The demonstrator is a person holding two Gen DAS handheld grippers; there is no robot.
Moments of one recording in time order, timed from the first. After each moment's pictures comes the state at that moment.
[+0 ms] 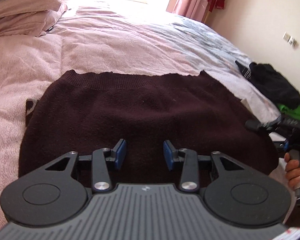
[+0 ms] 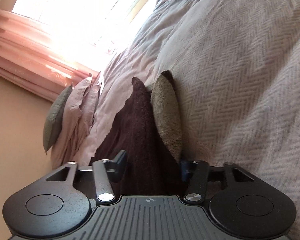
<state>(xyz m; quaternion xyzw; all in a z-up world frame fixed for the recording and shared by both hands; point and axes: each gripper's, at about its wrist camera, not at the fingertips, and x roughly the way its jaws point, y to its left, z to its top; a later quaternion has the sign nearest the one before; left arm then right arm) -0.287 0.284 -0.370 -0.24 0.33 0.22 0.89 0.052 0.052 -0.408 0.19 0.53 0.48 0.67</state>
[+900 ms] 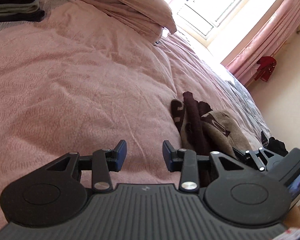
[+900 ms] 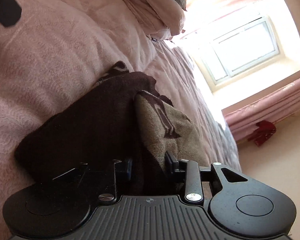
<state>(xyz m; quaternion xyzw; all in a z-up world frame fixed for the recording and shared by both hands) -0.534 0.348 -0.364 -0.41 0.20 0.34 0.82 -0.355 0.237 -0.397 -0.52 0.07 0.45 0.72</state>
